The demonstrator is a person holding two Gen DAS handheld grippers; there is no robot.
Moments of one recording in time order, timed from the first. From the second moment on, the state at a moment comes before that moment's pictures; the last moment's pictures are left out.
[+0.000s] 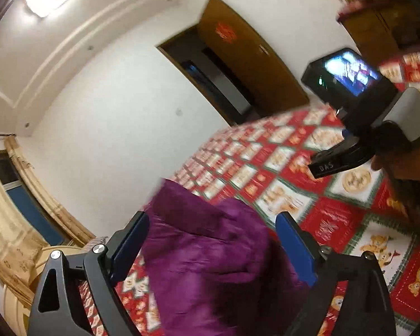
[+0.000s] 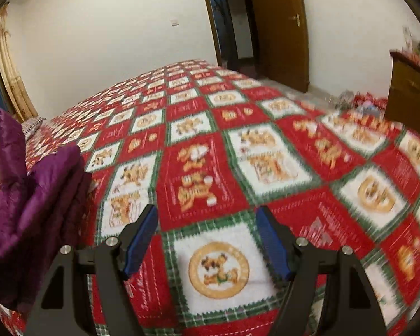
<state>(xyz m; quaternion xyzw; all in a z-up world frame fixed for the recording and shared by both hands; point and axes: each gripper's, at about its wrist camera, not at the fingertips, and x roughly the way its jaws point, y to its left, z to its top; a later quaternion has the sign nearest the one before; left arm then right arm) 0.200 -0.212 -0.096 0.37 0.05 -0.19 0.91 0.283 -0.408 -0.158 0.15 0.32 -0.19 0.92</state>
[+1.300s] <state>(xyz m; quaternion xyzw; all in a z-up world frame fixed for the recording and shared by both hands) 0.475 -0.132 -0.165 0.15 0.33 0.07 0.93 0.429 -0.278 -0.171 0.13 0.36 -0.09 0.92</state>
